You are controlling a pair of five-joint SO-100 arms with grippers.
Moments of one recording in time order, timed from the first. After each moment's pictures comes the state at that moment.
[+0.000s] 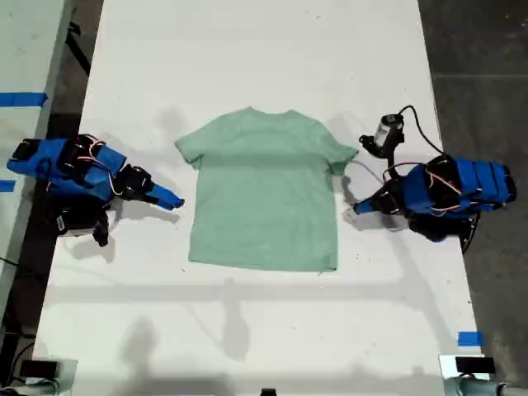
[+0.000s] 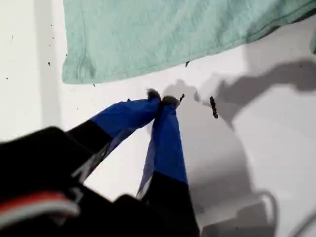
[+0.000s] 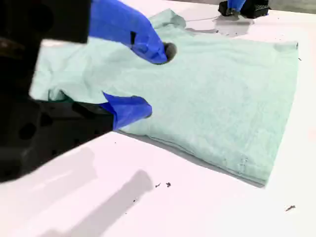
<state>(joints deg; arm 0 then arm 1) 2.8 200.1 182.2 59.5 -6.2 3.3 199.1 176.7 71.9 -45.0</state>
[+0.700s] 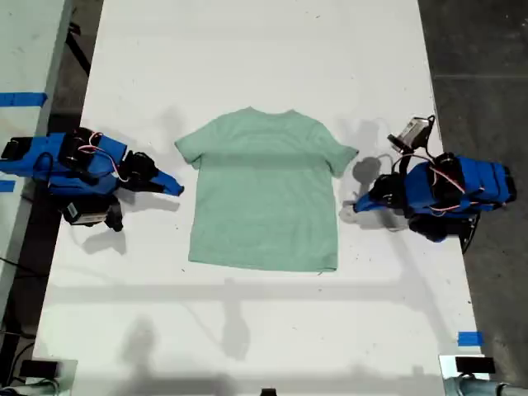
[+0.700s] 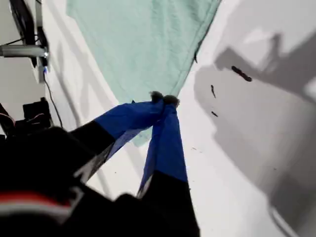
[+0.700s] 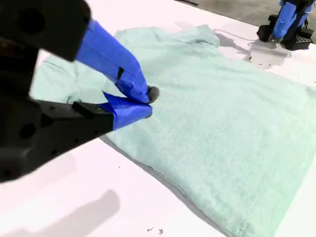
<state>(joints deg) -7.9 186.0 173.0 51.2 -12.5 3.3 199.1 172.5 70.3 1.3</state>
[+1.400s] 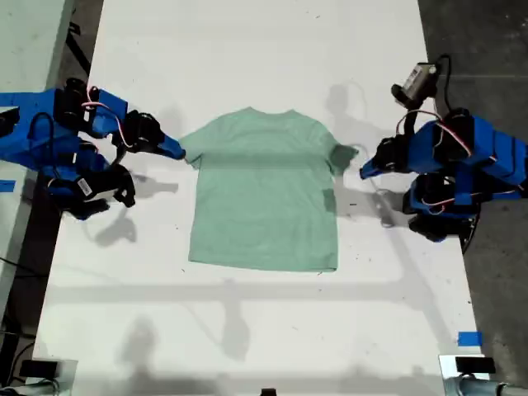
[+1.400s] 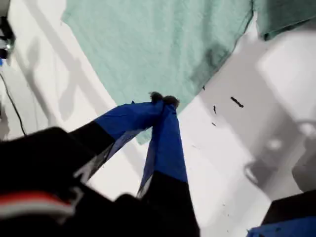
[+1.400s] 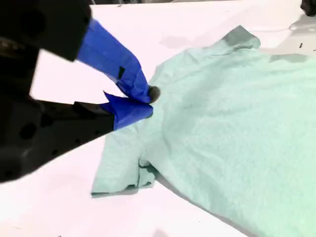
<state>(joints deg) -20.2 140.2 121.5 72.9 7.6 17.3 148.5 123.6 82.4 -21.5</state>
